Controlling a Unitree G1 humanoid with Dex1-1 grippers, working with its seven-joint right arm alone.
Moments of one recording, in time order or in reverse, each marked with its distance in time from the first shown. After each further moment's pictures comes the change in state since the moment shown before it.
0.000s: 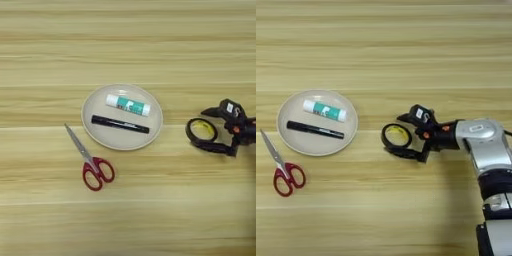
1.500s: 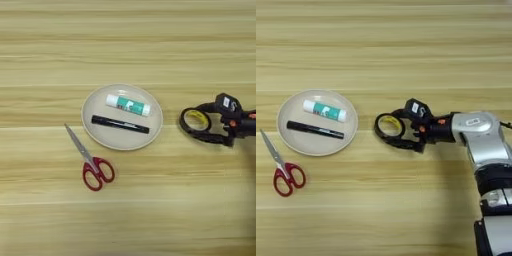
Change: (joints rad) arm -0.026 0.004 0.005 -0.059 0.008 -0.023 0.010
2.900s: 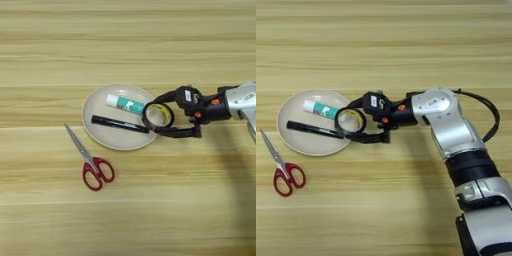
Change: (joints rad) arm -0.051 0.088 0.154 -0.305 -0.001 0.068 0.089
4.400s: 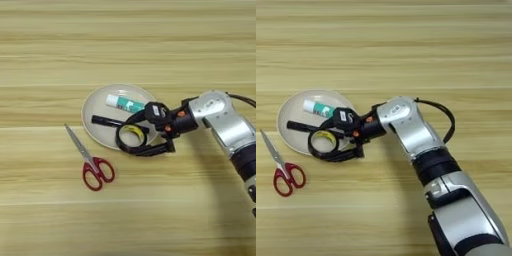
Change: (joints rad) arm -0.051 0.144 0.133 0.123 -0.020 0.020 0.067
